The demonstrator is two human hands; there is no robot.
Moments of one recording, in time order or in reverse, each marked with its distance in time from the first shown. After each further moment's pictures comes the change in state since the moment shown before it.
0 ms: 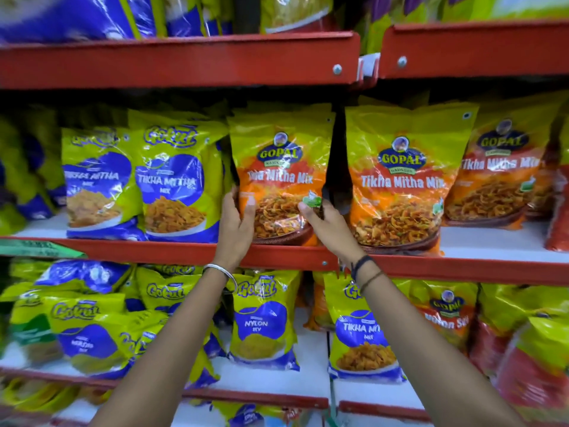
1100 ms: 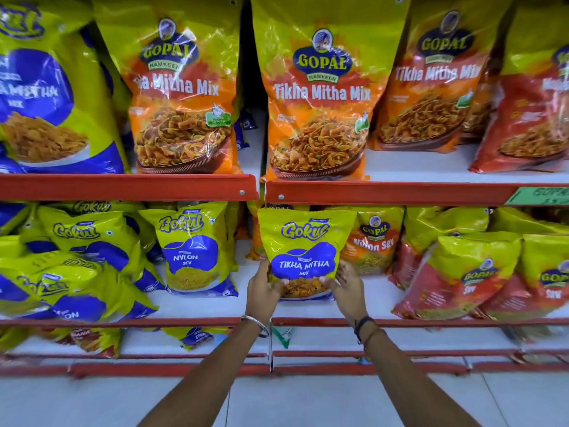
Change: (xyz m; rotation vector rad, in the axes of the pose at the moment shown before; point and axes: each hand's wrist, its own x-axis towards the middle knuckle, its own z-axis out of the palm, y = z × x) left_hand -0.243 -0.091 0.174 0.021 -0.325 -0.349; right_hand -0.196 0.255 -0.053 0.348 0.210 0.364
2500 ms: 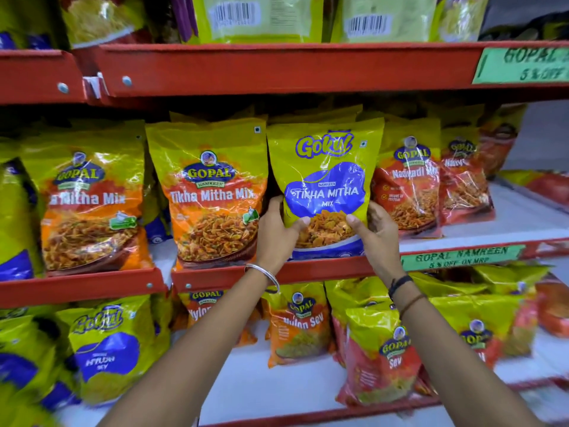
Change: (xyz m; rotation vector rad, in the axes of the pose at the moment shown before) left_hand 0.092 0.309 0.091 -0.034 0.059 0.383; right_hand 0.089 -0.225 -0.191 0.023 0.209 -0.554
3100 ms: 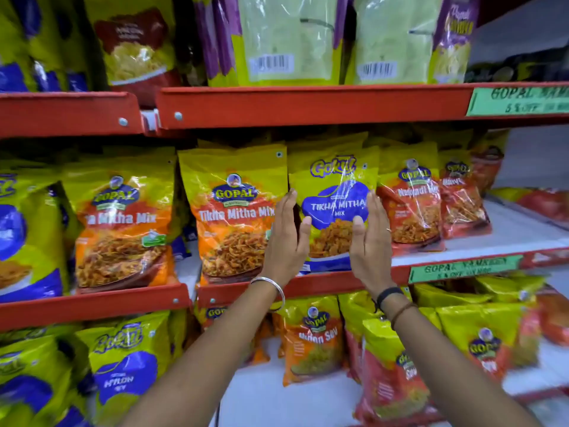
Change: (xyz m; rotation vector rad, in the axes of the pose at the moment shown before) left_hand 0.001 0.000 -0.024 0.119 0.006 0.445; right_hand -0.012 -0.035 0.050 -0.536 0.154 -0.362
